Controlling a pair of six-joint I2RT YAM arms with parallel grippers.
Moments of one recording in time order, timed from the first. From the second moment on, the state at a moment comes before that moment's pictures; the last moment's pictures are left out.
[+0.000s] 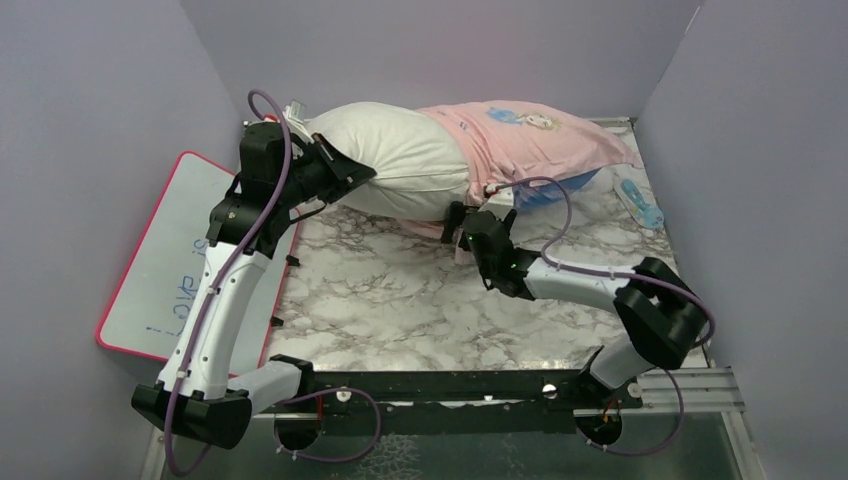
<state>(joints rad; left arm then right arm) -0.24 1.13 1.40 -0.63 0.37 -0.86 0.84 1.59 0.80 0.32 0.72 0.59</state>
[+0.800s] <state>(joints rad) -0.23 0.81 0.75 -0.68 0.30 -0.85 0.59 1.42 1.37 -0.20 0.26 0.35</state>
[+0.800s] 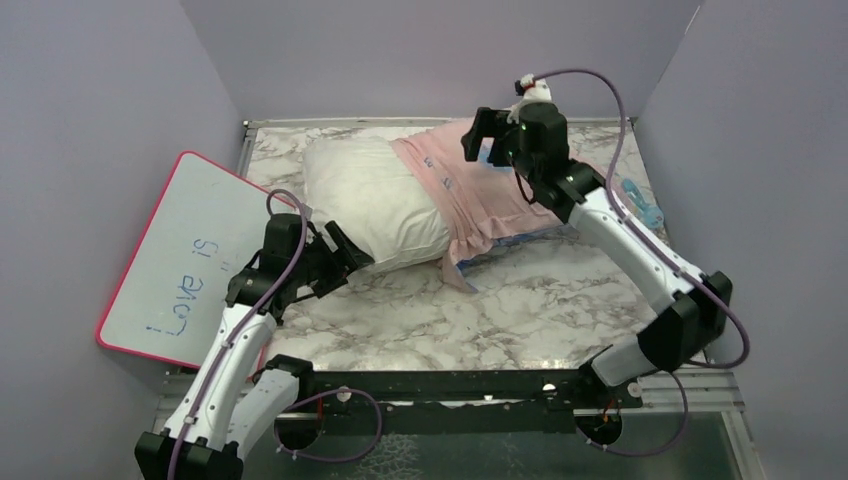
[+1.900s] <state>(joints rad) -0.14 1.93 2.14 -0.75 0.23 -0.22 0.53 1.57 0.94 0.11 -0.15 0.49</state>
